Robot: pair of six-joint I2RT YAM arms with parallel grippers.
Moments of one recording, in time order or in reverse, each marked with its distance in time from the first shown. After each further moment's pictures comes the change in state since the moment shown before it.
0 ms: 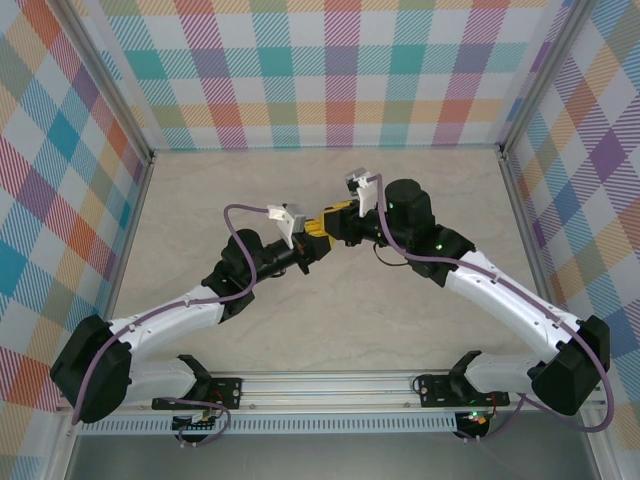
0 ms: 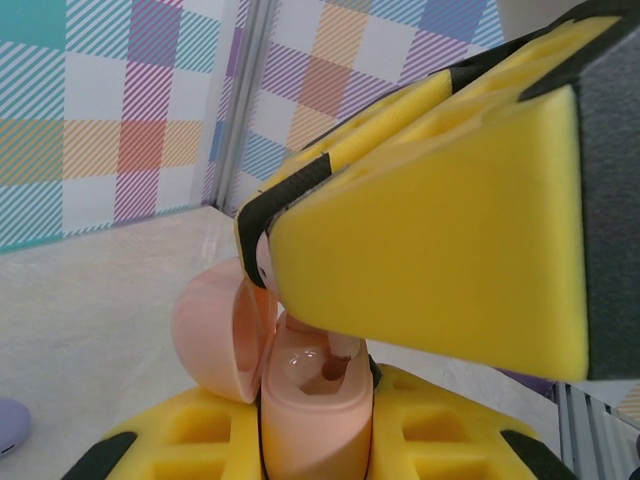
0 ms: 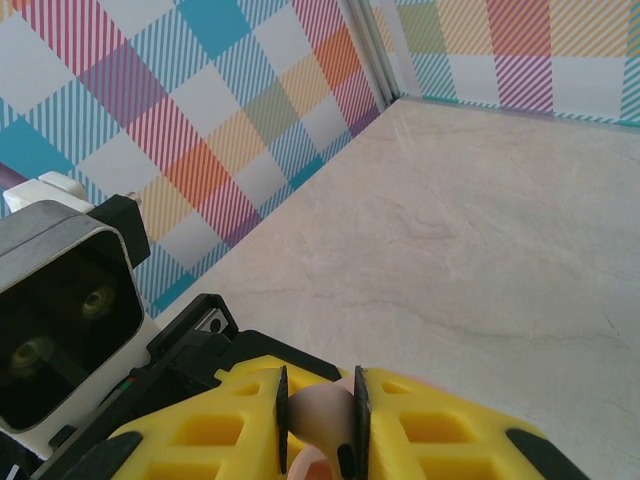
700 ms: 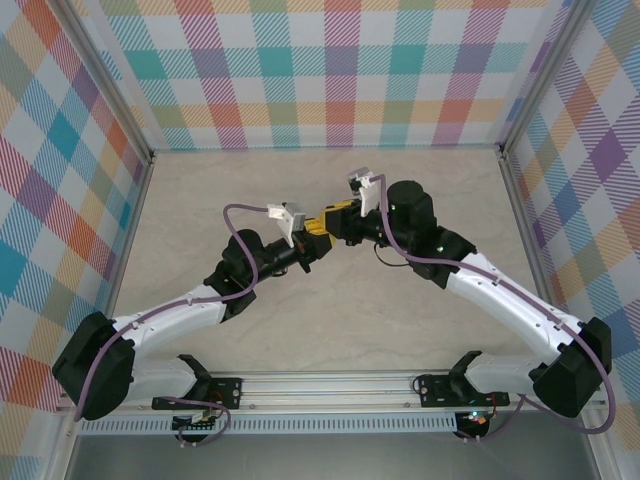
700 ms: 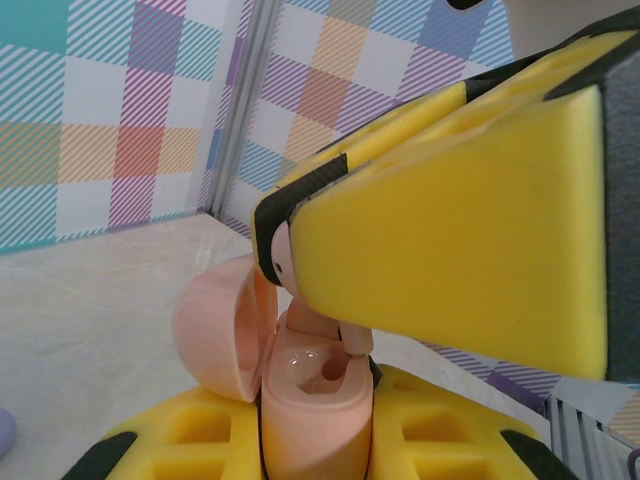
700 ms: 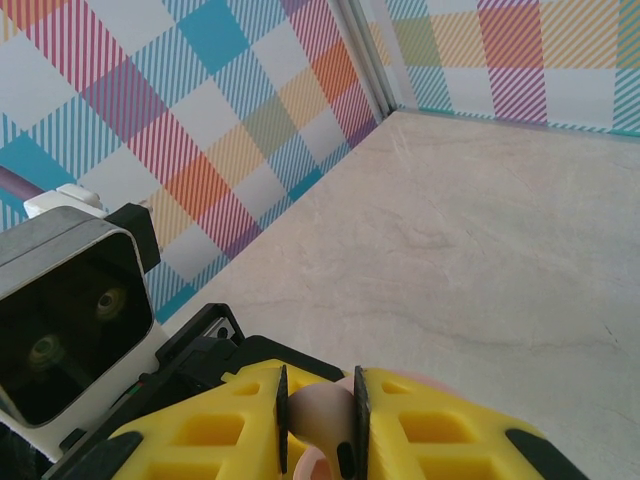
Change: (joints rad) left arm -0.001 0.015 -0.002 0.042 -0.005 -0.037; right arm 0.000 -0.013 -0.019 0.029 0.015 0.014
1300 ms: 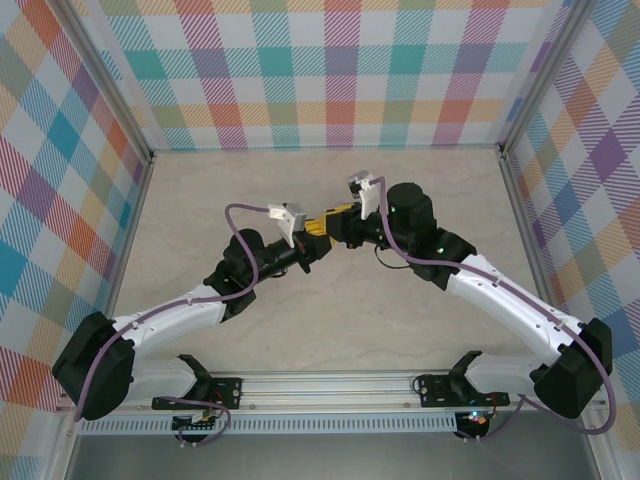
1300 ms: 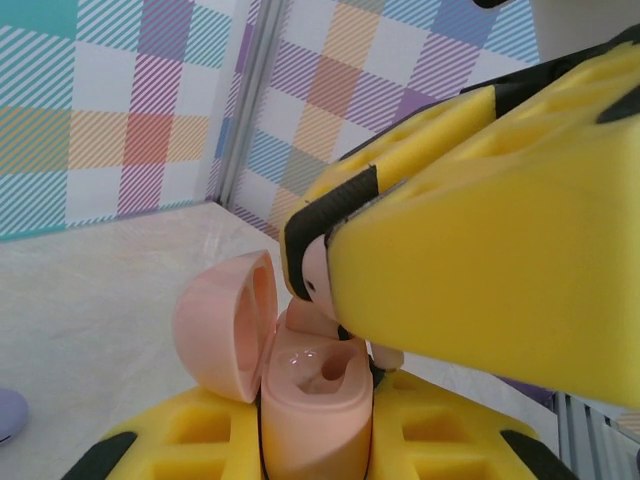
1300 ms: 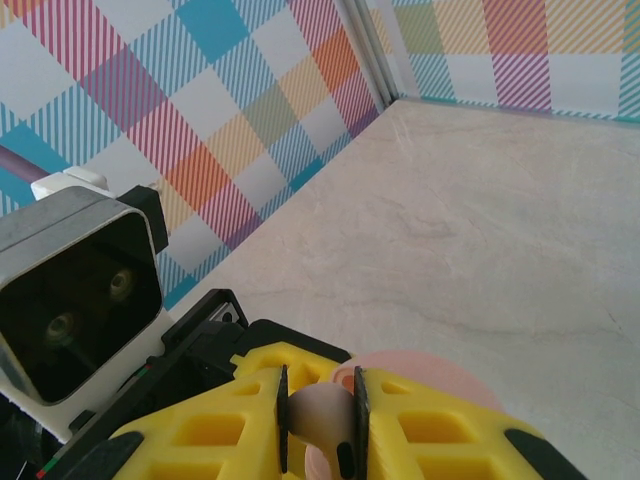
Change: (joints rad) left arm 0.000 0.001 0.001 -0.034 -0.013 0.012; right arm 0.000 -0.009 -0.013 -0.015 -0.010 0.001
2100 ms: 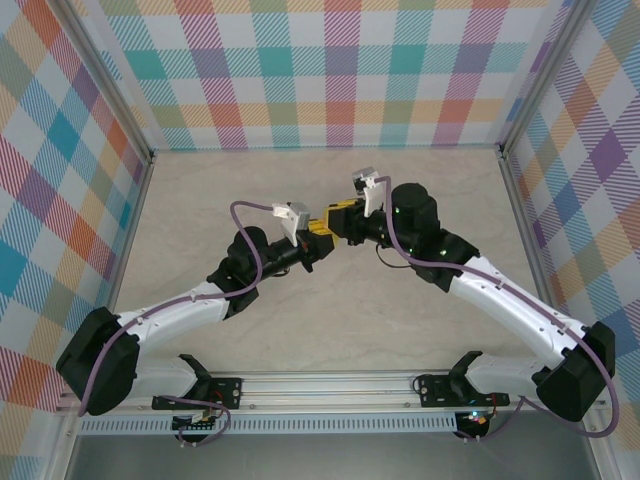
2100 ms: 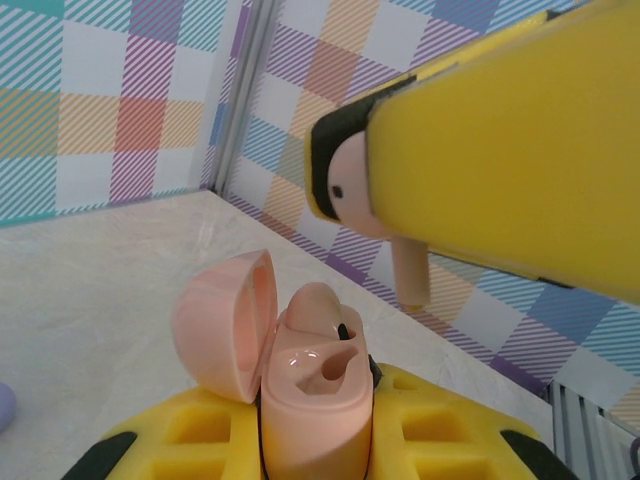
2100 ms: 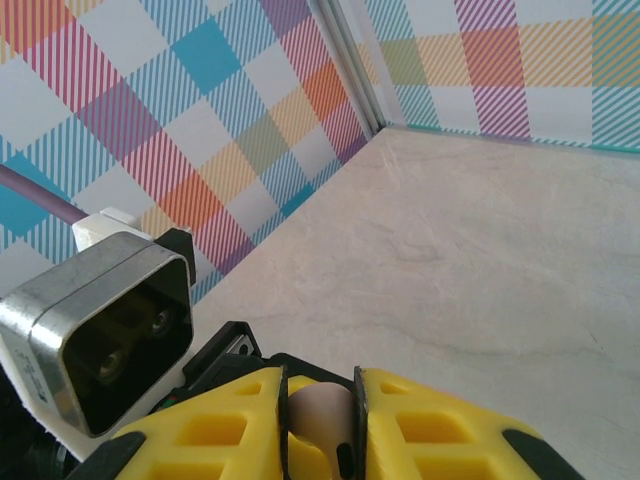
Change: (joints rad) left arm 0.000 0.034 0.019 -0.003 0.021 -0.019; right arm 0.000 -0.019 -0.018 0.053 0.046 0.015
